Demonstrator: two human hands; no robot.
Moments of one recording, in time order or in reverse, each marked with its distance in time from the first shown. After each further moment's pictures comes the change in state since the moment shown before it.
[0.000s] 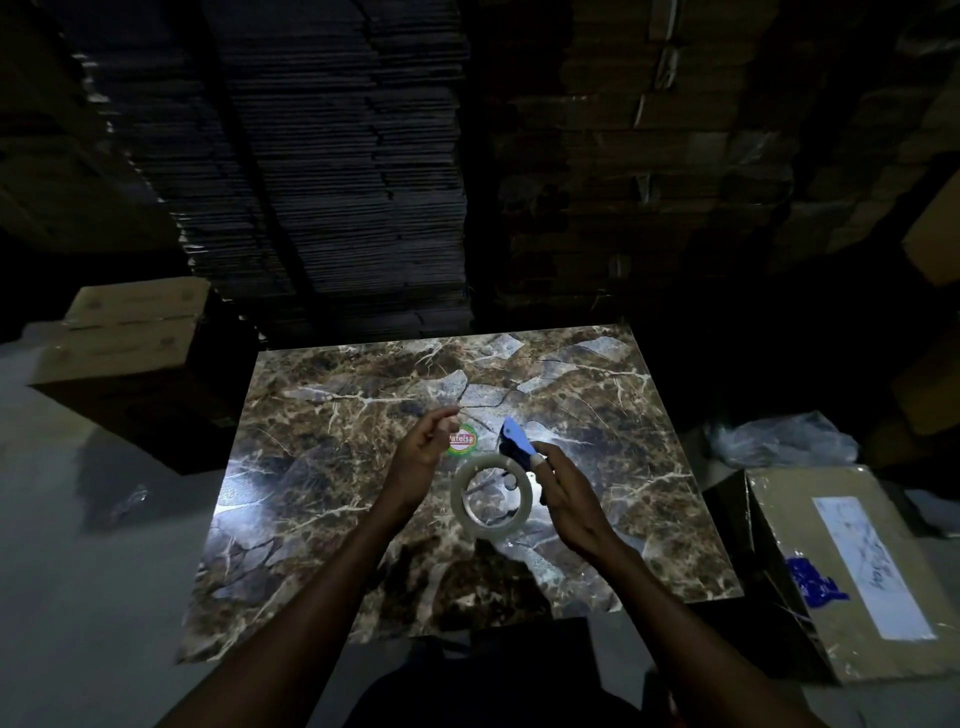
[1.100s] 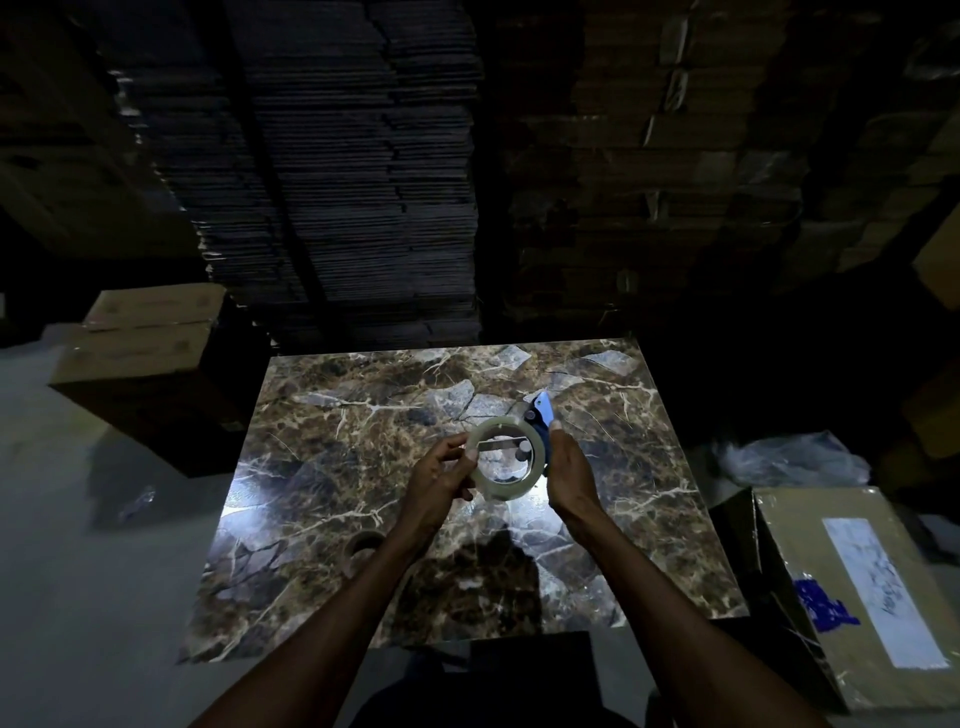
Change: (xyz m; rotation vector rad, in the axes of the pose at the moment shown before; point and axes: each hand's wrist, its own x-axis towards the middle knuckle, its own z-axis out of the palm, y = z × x) left_hand -0.021 -0.008 0.021 -0.086 0.090 -0.070; right_hand 0.036 -0.020 0.009 0.194 0.205 0.239
